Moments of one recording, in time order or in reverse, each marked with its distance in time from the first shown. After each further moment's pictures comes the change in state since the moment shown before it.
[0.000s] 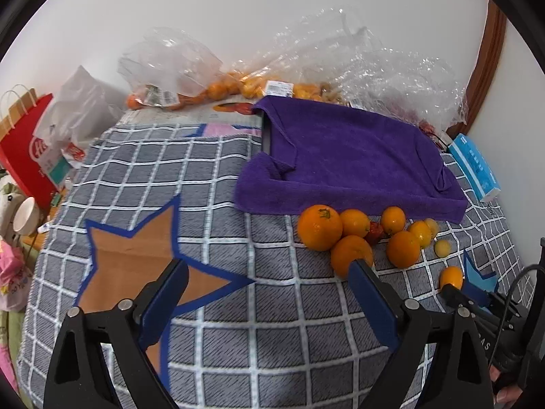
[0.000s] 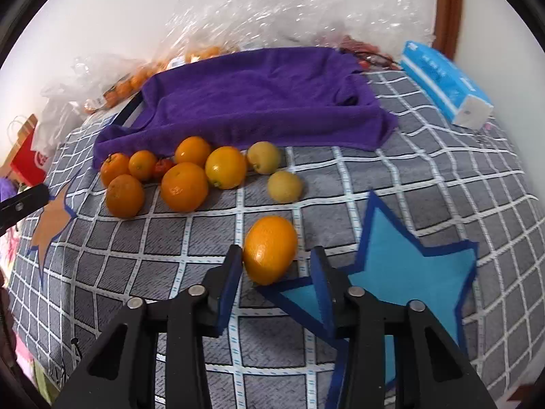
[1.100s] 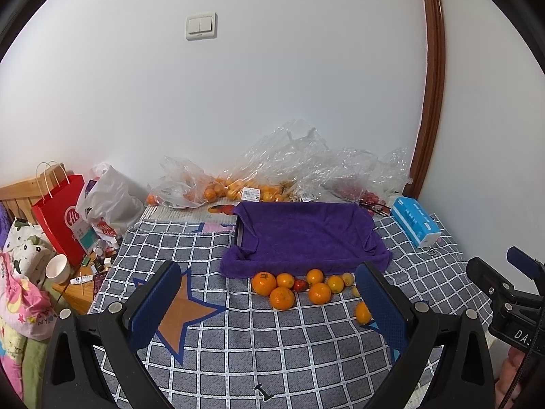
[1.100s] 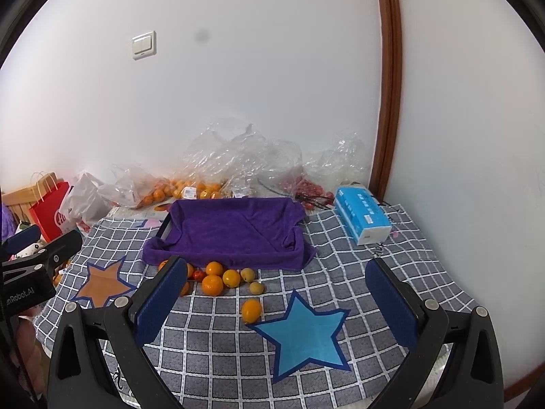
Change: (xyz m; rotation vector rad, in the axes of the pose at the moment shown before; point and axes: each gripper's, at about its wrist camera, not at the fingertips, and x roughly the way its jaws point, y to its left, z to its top) left arm -0.188 -0.060 -0.006 0.062 -0.333 0.020; right arm -0.231 -0.001 0.012 -0.016 -0.432 -0.122
